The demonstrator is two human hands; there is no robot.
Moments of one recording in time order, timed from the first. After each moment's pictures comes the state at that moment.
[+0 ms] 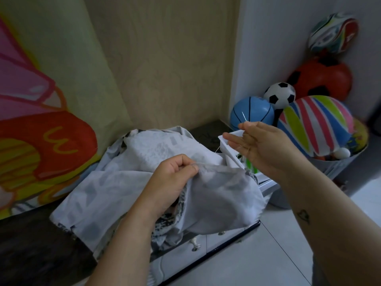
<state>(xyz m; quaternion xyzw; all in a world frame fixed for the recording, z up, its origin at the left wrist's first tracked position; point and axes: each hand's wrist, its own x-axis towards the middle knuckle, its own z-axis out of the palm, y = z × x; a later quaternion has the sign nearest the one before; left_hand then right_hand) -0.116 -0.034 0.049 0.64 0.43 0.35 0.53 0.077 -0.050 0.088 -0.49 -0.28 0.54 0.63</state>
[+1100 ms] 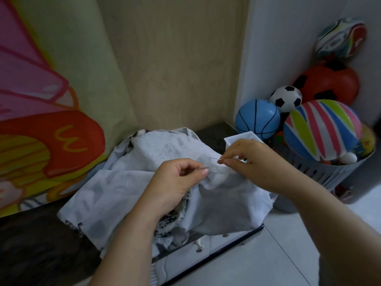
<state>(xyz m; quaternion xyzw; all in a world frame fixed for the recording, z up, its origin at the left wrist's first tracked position) -0.126 -0.035 0.052 0.65 0.41 0.37 0.52 0.066 -0.059 0.079 -0.63 -0.72 0.18 0.23</state>
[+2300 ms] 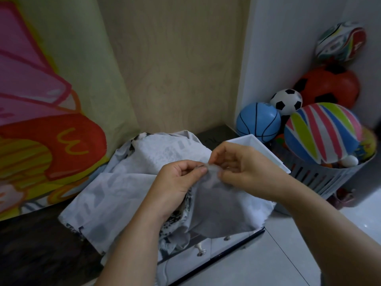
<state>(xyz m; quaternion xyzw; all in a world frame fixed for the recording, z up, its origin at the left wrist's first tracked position) -0.121 -0.032 0.048 0.59 0.41 0.39 0.58 0.051 -0.068 0.082 -0.52 -0.70 0.36 0.34</state>
